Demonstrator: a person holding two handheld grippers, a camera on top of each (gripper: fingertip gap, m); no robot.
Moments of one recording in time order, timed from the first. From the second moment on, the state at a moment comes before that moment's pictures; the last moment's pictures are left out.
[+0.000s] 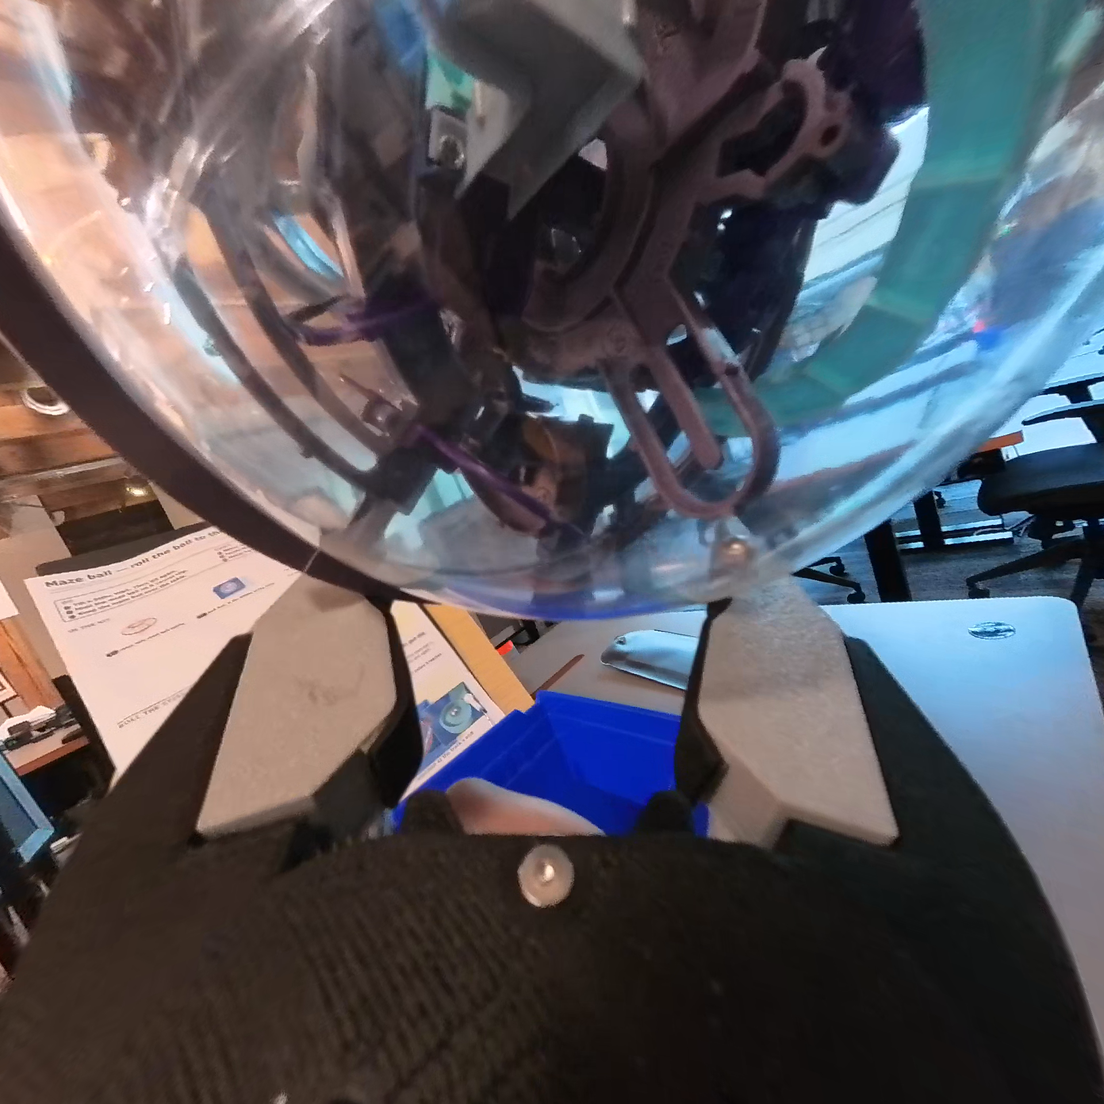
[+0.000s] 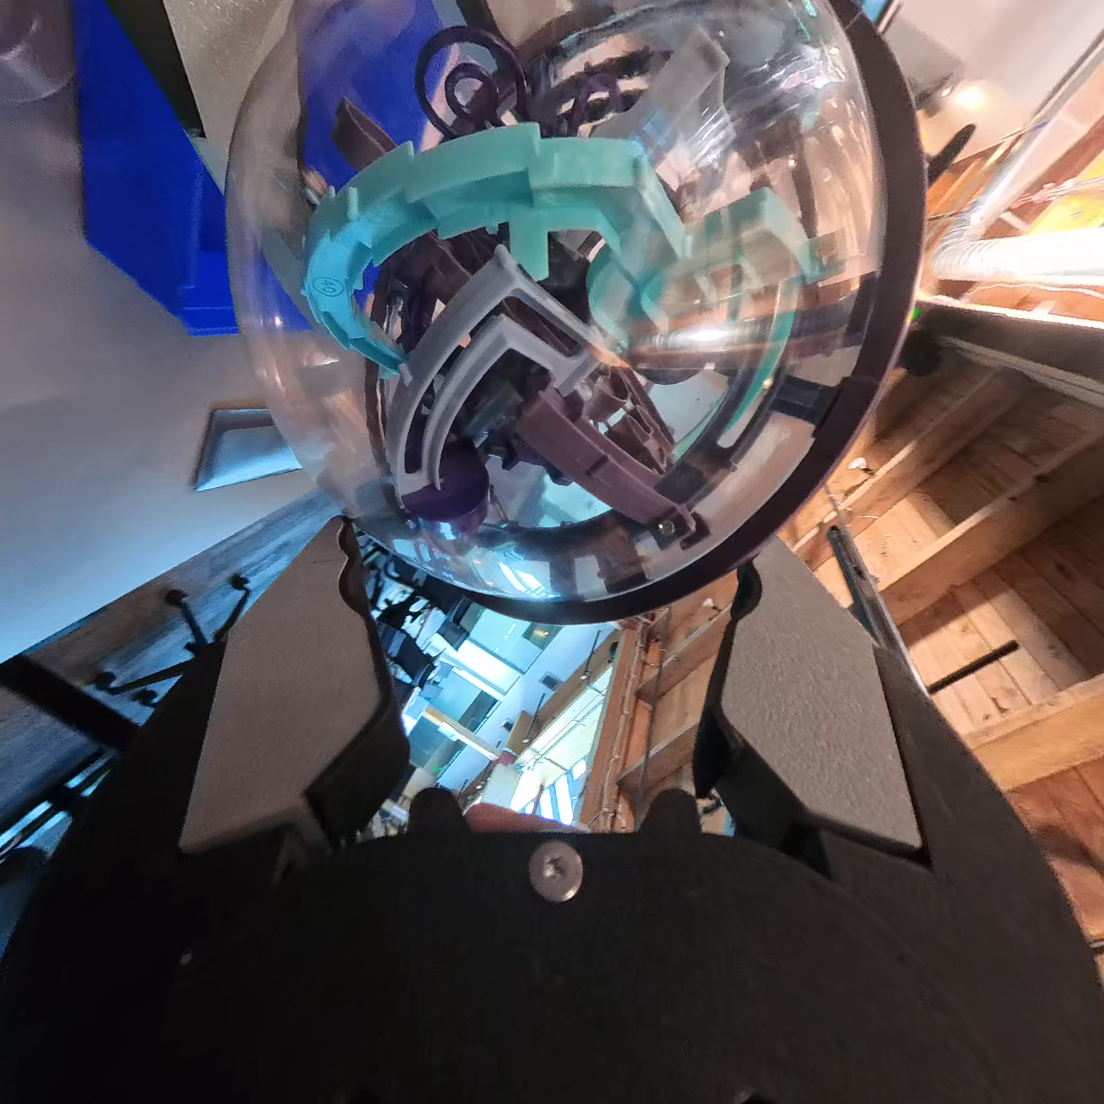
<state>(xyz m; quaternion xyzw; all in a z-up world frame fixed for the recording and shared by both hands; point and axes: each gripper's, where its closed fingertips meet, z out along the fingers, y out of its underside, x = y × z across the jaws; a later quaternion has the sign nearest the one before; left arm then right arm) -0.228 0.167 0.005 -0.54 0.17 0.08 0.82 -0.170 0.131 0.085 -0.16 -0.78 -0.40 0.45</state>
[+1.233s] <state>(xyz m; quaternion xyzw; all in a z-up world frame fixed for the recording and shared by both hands) -0.180 0.168 -0.062 -0.58 0.14 -0.04 0.80 -0.142 0.131 0.032 -0.21 -0.81 -0.42 0.34</state>
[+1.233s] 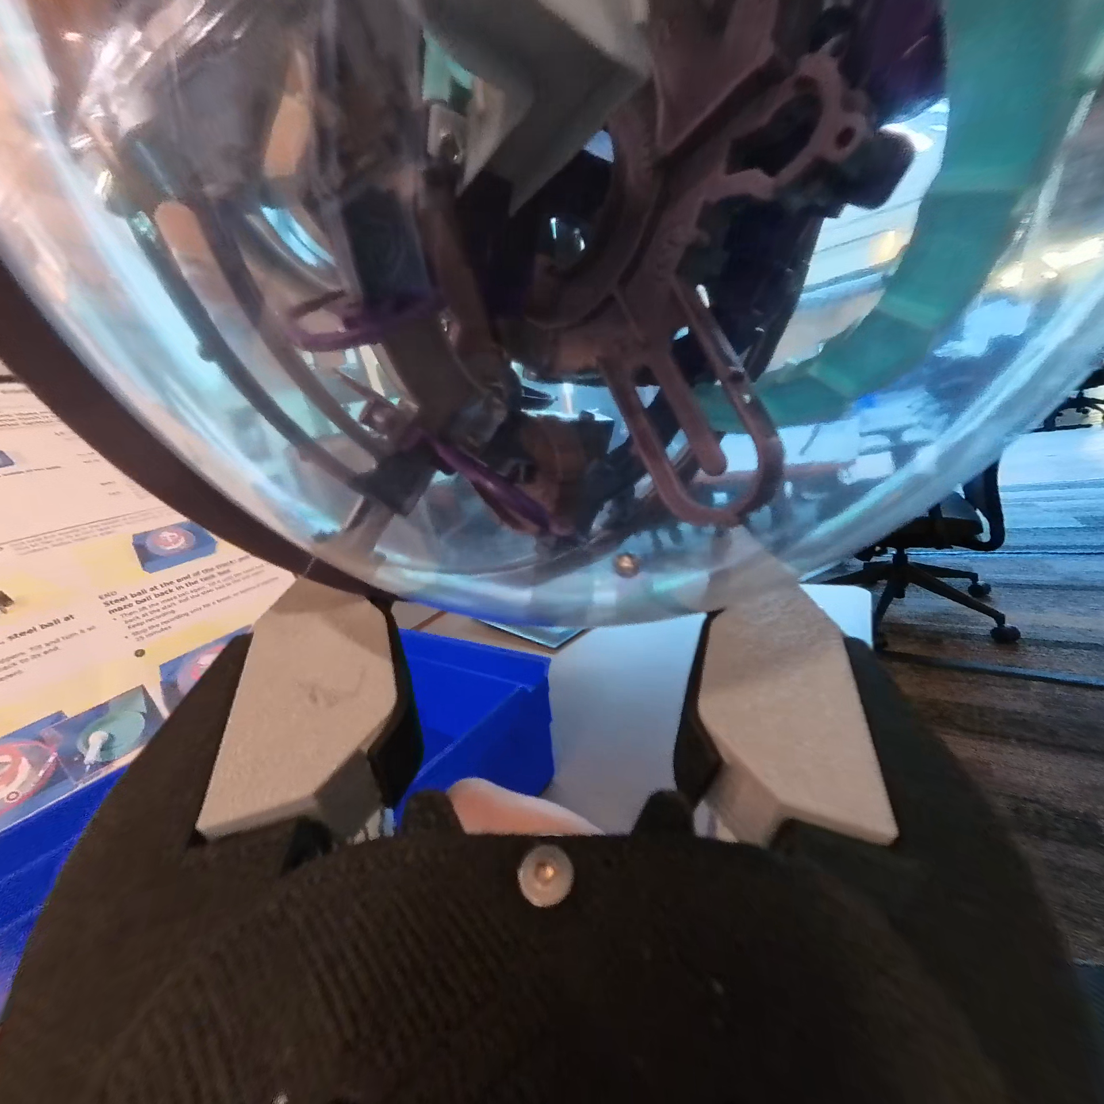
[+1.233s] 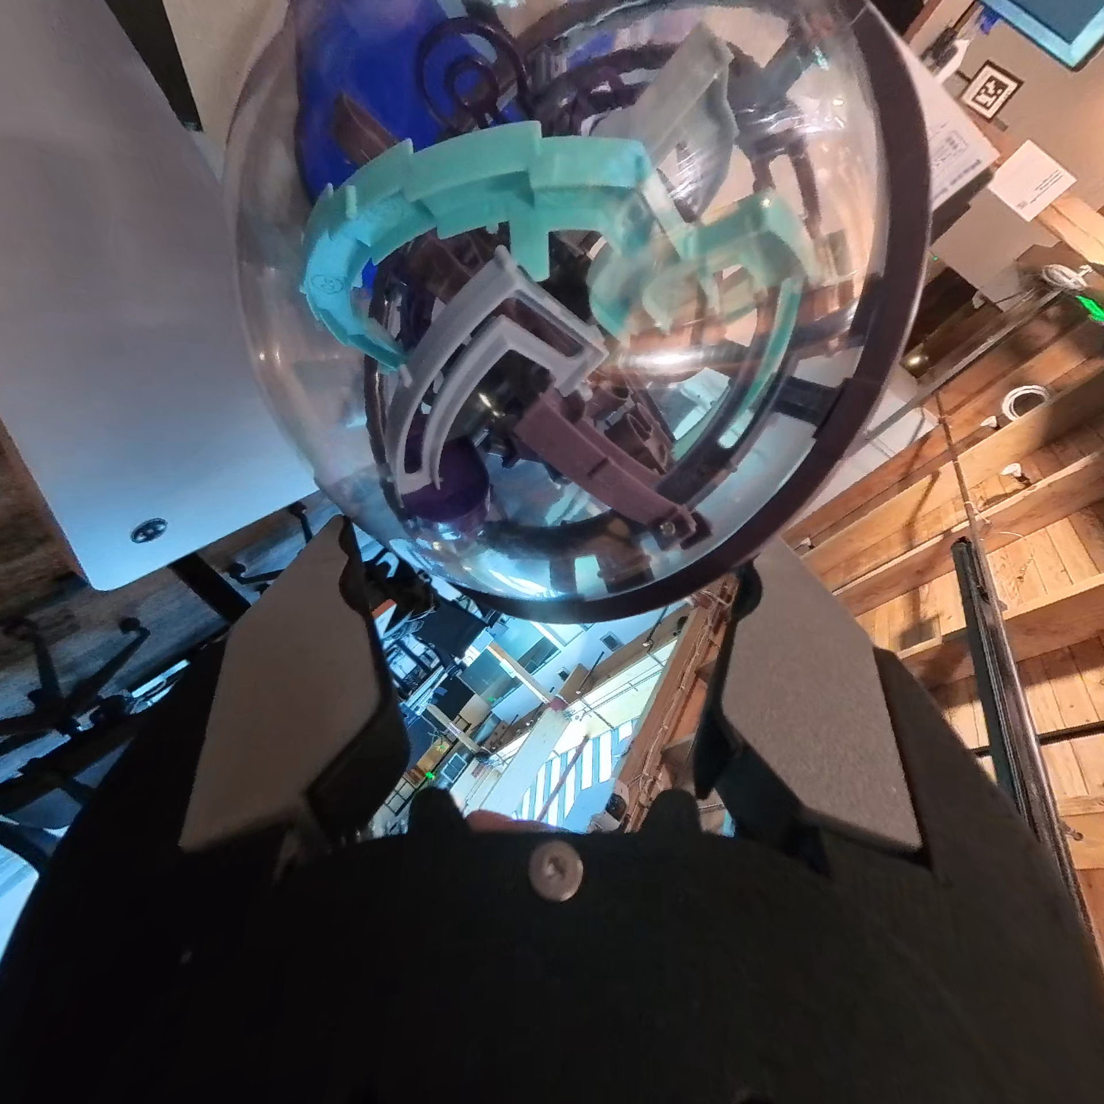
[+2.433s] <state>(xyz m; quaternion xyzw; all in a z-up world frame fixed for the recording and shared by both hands) -0.160 0.153 -0.118 -0.62 0.13 -0.09 0.77 -0.126 0.139 -0.021 -0.26 -0.85 -0.37 0.29</state>
